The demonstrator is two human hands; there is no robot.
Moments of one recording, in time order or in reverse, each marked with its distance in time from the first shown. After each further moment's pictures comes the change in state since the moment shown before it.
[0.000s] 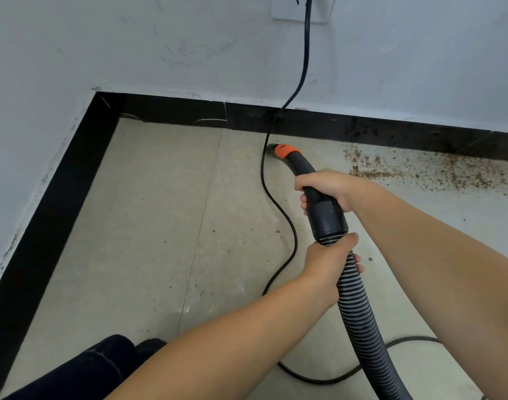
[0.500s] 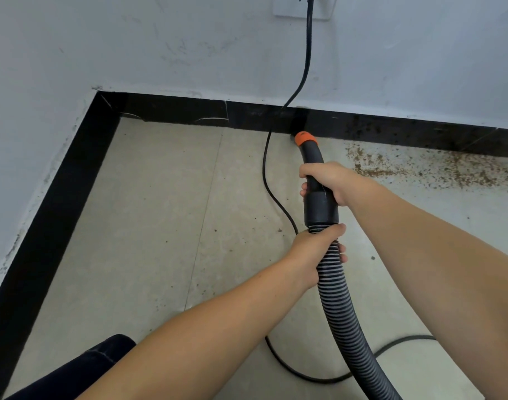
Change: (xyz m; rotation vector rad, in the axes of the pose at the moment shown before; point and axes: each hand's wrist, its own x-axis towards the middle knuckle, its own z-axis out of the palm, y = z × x) left_hand 0.009 0.023 -0.020 0.099 -0.006 -0.007; right_hand 0.010 -0.006 0.005 0.109 0.186 -0.078
